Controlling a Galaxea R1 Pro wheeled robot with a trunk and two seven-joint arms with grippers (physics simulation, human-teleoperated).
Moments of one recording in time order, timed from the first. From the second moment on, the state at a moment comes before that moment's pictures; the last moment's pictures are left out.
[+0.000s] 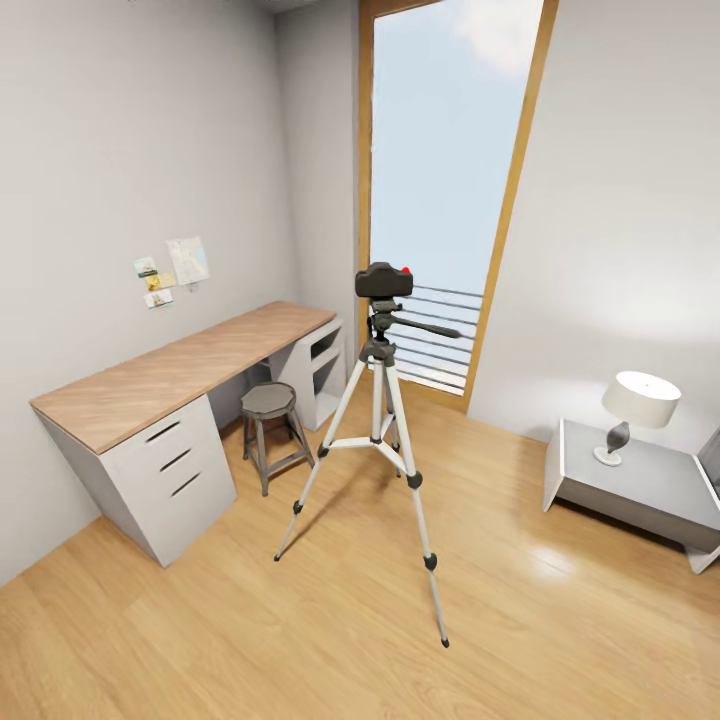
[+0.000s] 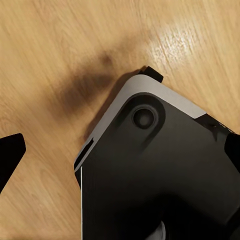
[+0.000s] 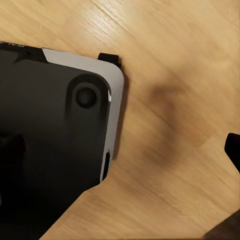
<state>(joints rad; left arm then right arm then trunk) -0.27 0.06 -0.21 0.00 0.78 0.03 0.15 -0.26 -0.18 0.02 0.03 0.12 -0.02 0.24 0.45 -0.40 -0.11</state>
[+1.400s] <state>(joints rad) -0.27 0.06 -0.21 0.00 0.78 -0.04 0.15 -0.22 -0.15 0.02 0.03 0.10 -0.02 0.24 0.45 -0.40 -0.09</state>
